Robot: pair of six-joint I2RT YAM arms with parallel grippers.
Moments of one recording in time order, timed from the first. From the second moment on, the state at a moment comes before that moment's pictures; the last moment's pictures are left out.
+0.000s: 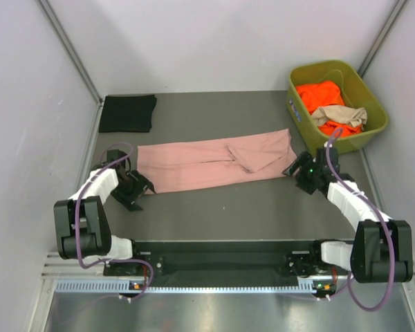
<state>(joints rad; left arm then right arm) 0.14 1.41 0.77 -0.72 0.17 -0.77 0.02 1.21 0.62 -0.29 -0.15 0.73</state>
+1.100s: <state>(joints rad) 0.17 1.52 0.79 -0.60 0.13 -0.84 0.00 1.64 0.74 0.09 -0.23 0.66</state>
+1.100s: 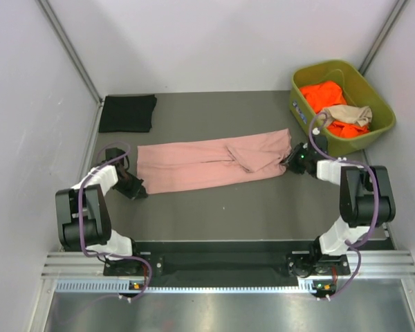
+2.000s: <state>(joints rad) -0.05 1.19 0.71 -0.72 -0.11 -0.94 0.20 1.89 1.16 -0.03 -0.09 0.52</state>
